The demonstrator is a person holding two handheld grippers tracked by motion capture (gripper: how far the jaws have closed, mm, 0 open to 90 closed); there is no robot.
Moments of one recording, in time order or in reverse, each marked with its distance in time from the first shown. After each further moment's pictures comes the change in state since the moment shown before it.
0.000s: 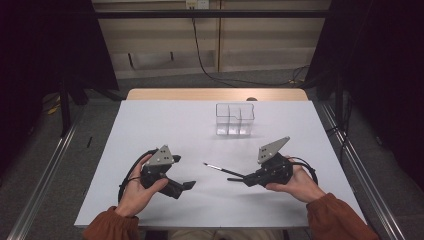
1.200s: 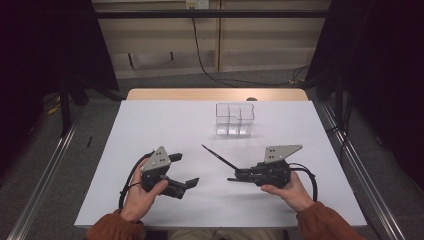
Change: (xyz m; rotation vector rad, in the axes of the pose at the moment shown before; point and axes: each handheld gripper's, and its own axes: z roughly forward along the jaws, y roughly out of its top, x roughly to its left) left arm -0.011 -0.001 0.002 -0.176 0.019 -0.040; right arm 0.008 -0.012 0.010 -0.376 -0.017 0.046
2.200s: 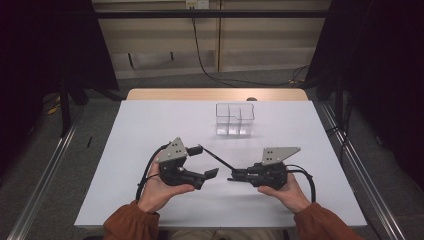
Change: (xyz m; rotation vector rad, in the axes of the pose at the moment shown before) left arm -0.015 0.037 0.029 -0.098 -0.067 -0.015; right arm 0.005 0.001 0.007 -0.030 -0.003 -0.033
